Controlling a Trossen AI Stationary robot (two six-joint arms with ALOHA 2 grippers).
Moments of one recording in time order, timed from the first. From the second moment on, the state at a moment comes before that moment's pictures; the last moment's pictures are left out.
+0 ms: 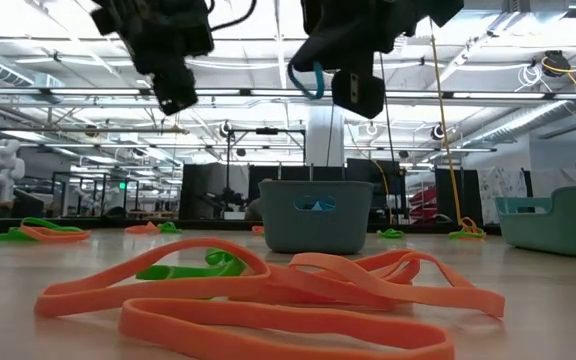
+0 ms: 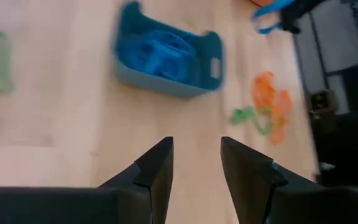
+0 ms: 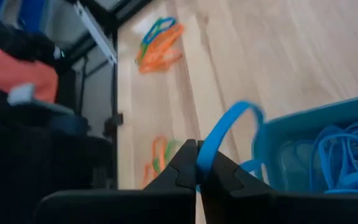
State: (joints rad) left arm 0.34 1.25 0.98 -0.70 0.58 0.03; right arm 0.10 1.64 1.15 -0.17 -0.28 0.66
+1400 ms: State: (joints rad) left arm -0.84 1.15 0.85 -0.96 -0.09 -1.10; right arm 0.00 1.81 1.15 -0.20 -0.14 0.63
